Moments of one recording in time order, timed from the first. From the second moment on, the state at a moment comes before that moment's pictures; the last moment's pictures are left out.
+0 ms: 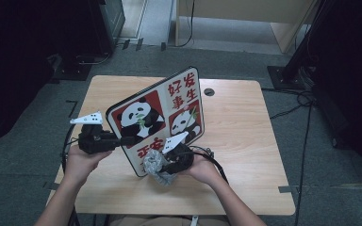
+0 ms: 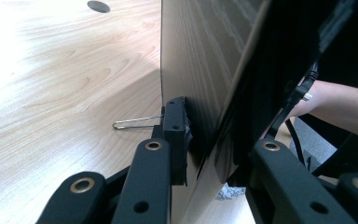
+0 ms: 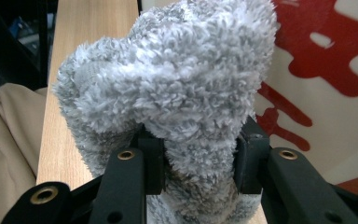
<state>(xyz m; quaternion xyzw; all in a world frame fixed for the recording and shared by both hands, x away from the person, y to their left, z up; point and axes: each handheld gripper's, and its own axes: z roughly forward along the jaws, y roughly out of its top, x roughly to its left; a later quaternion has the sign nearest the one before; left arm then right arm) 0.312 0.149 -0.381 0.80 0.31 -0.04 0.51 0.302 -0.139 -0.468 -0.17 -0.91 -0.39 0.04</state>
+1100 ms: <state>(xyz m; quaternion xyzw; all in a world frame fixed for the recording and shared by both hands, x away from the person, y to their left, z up) 0.306 0.165 -0.378 0.79 0.31 -0.04 0.52 0.303 -0.144 -0.452 -0.18 -0.90 -0.39 0.06</state>
